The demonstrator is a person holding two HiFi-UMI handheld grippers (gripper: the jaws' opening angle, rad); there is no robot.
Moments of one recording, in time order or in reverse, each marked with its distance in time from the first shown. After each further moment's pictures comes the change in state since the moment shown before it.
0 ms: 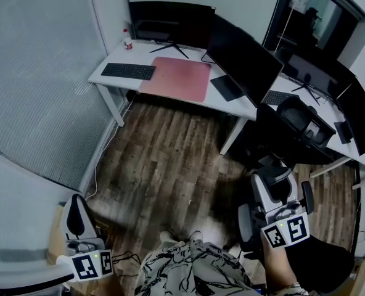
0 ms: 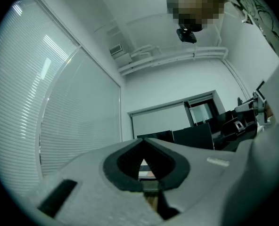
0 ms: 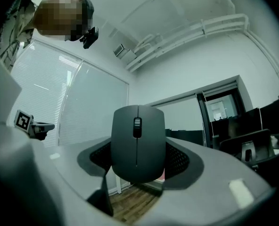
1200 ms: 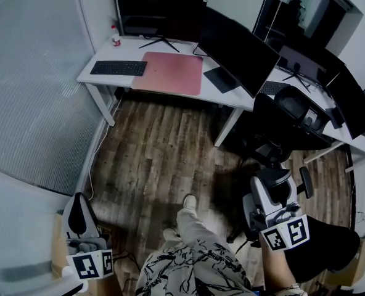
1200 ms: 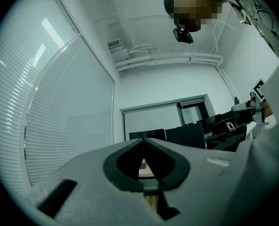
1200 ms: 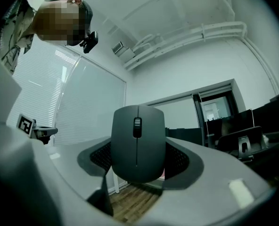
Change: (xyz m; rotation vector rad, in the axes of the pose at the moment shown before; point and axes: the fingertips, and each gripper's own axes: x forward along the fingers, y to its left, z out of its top) left arm 0.026 0.040 -0.032 -0.036 0.017 -0.146; right arm 0.000 0.061 -0.012 -0.003 0.008 -0.088
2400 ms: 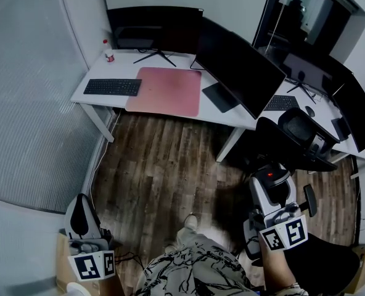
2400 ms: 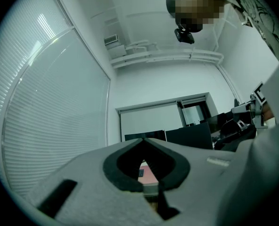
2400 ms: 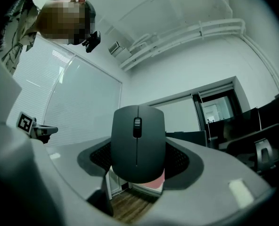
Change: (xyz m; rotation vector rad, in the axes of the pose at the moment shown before) left arm 0.140 -0.027 -0.004 0.003 -0.015 -0.013; right arm 0.111 -0.084 -0.005 -0.003 -0.042 -0.003
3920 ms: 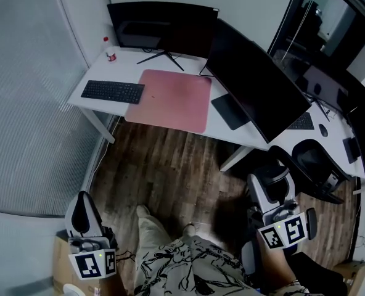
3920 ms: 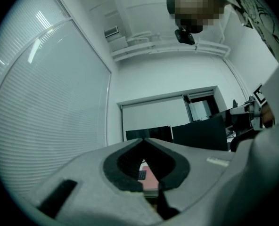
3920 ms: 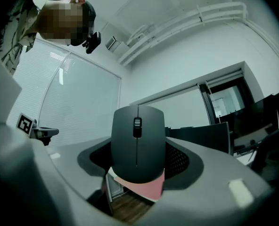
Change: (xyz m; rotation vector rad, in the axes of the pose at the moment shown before) left arm 0.132 -0.002 -0.037 -0.006 0.036 0.052; right arm 0.149 -0.060 -0.035 0.028 0.027 0.072
